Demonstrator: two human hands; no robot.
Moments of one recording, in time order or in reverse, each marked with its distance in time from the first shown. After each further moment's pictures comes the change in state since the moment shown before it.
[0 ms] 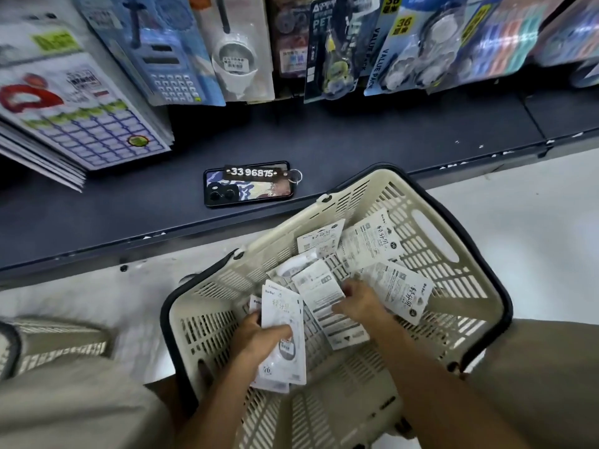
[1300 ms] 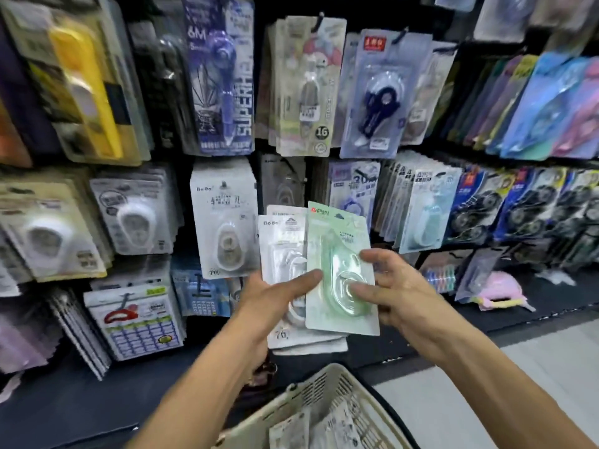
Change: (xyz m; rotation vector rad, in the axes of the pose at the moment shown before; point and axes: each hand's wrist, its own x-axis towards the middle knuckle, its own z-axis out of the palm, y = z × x) left_hand -0.288 0.282 -0.069 -0.483 -0.239 1.005; right_hand -0.274 -0.239 -0.246 0.606 0.073 -0.882
